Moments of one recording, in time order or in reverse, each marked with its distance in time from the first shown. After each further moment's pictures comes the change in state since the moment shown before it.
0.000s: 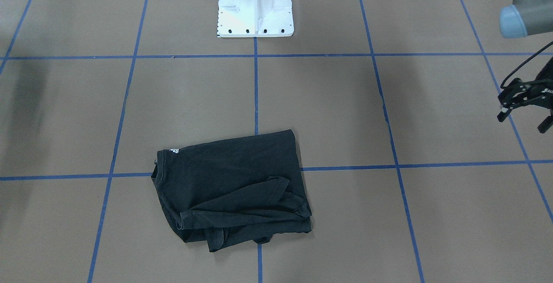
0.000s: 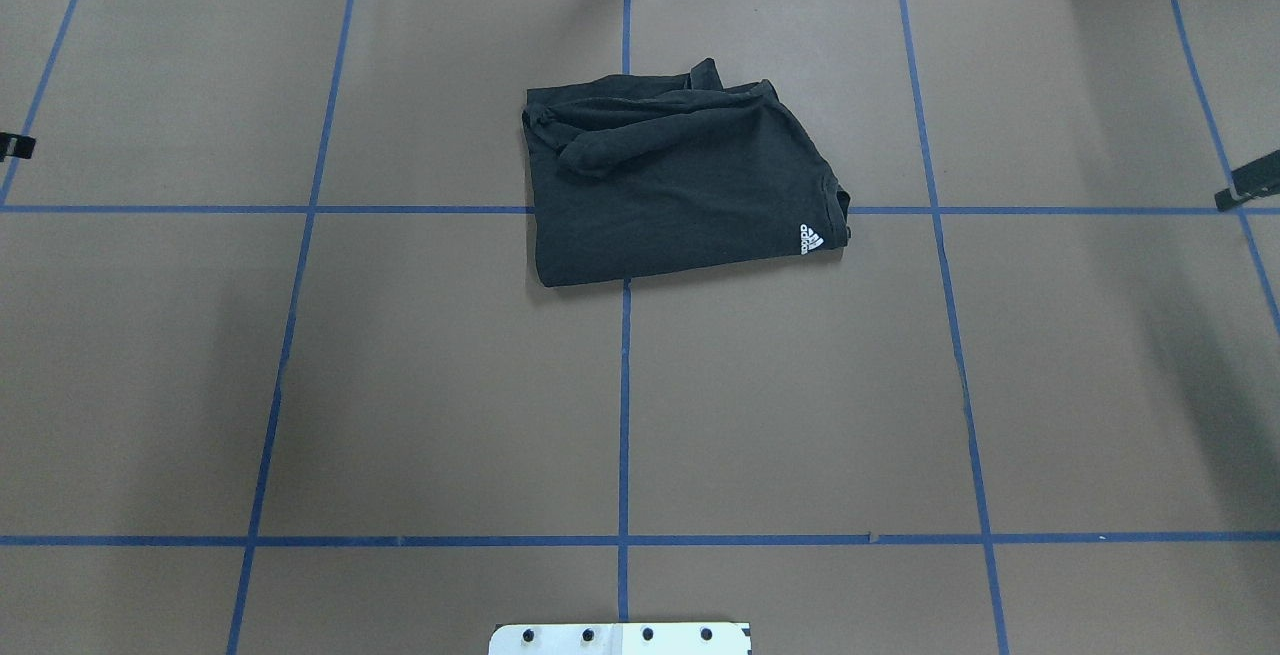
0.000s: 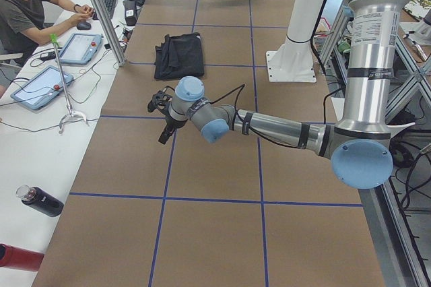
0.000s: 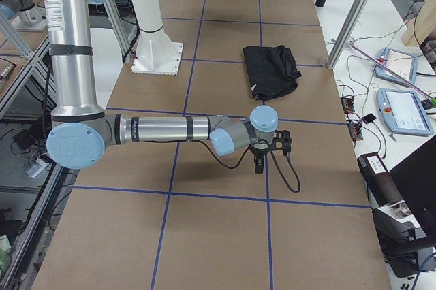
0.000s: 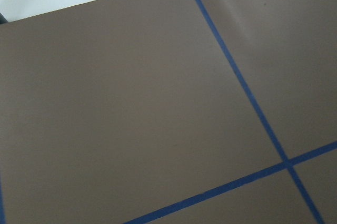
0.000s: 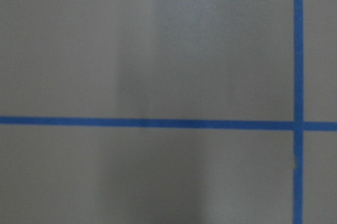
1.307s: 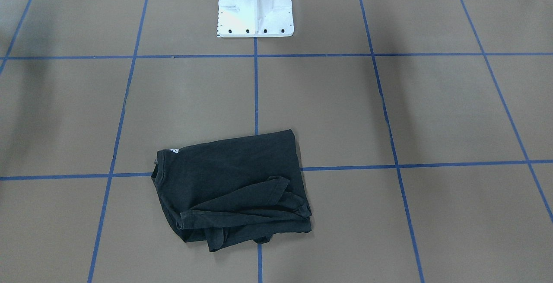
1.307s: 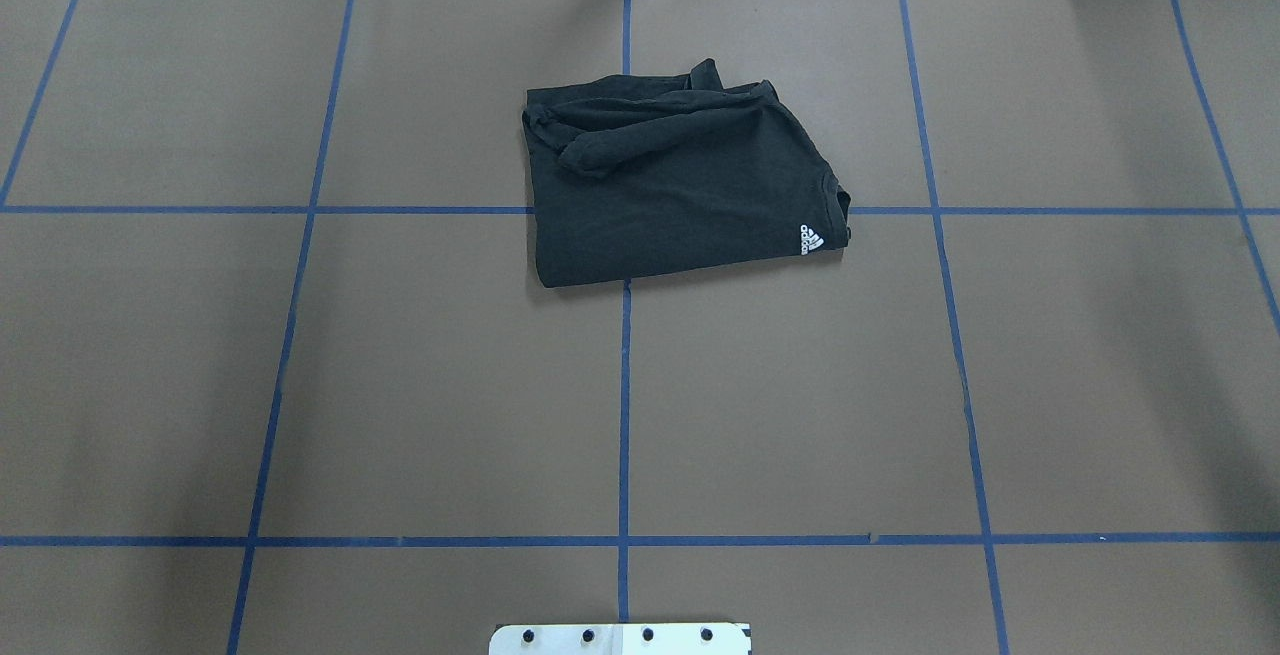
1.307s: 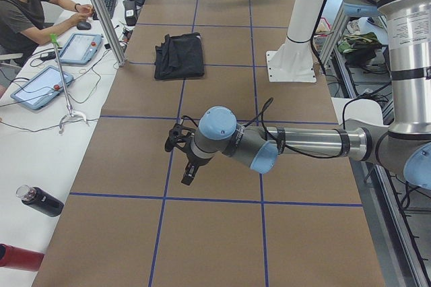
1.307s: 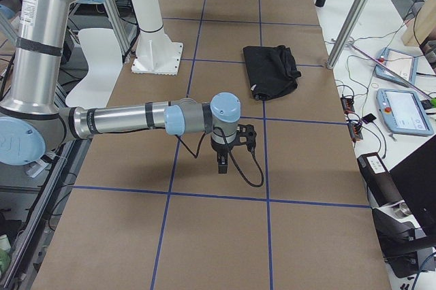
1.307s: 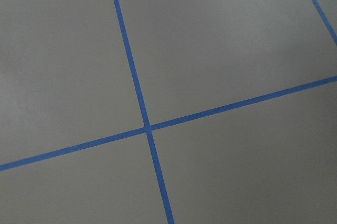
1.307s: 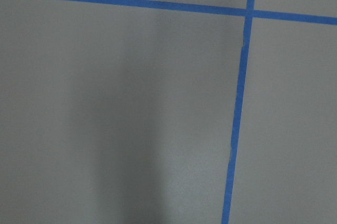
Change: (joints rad) left arm -0.293 0.206 -0.095 0.158 -0.155 0.223; right arm 0.078 -0.226 0.382 -0.383 -0.020 -0.276
